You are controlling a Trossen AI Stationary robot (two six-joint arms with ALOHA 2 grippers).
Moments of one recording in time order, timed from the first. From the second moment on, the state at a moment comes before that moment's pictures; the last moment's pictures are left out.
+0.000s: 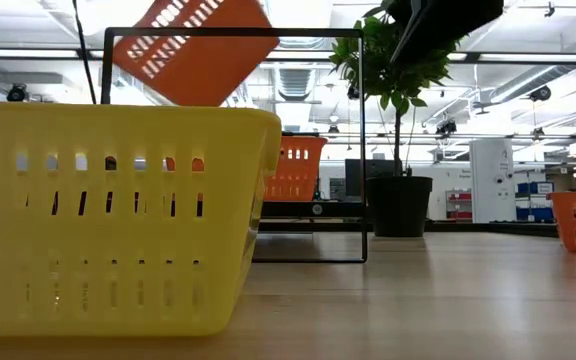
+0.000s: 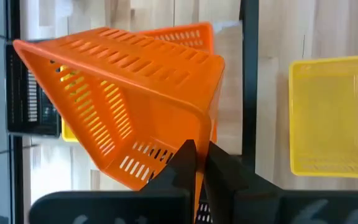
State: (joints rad) left arm -0.39 1.80 2.05 -1.57 -0.34 -0.36; right arm 0.43 1.48 1.14 -0.57 0.34 0.06
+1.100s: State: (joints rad) left arm -0.33 1.91 2.05 -1.49 -0.36 -0.38; right arm 0.43 1.47 1.10 -0.56 0.34 0.07
